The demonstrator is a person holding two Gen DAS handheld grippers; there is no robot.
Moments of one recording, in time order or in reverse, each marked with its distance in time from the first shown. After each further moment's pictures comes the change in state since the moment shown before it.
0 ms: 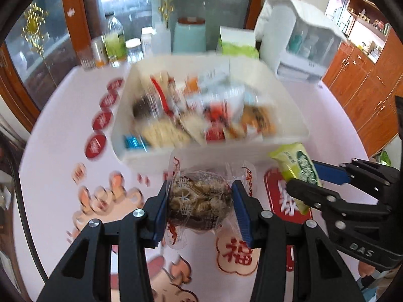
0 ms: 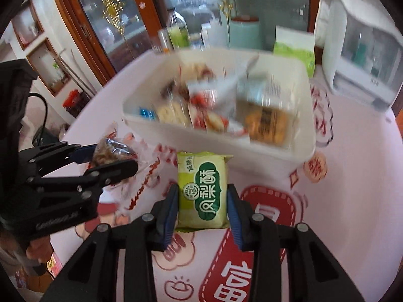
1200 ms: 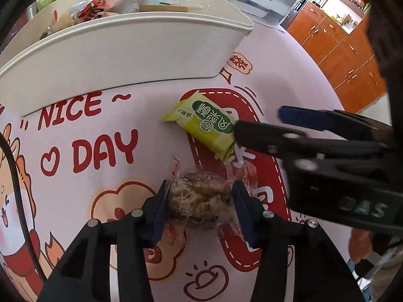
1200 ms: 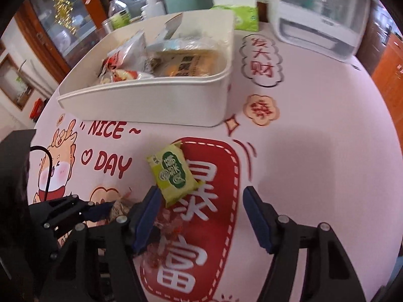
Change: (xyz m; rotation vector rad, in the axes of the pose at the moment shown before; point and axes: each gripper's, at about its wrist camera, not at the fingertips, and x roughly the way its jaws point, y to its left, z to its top) left arm 0.116 -0.106 -0.091 0.044 0.201 -0.244; right arm 0.037 -0.077 -0.059 0.155 0.119 -0.139
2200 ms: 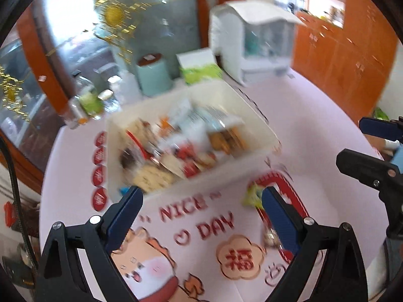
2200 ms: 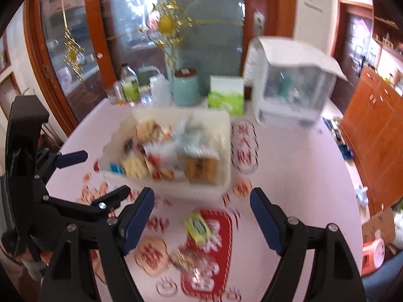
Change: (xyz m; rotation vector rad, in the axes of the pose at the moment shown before) left arm -0.155 0.008 0.068 0.259 -0.236 0.267; right arm -0.162 0.056 0.034 0.026 -0.277 -0.139
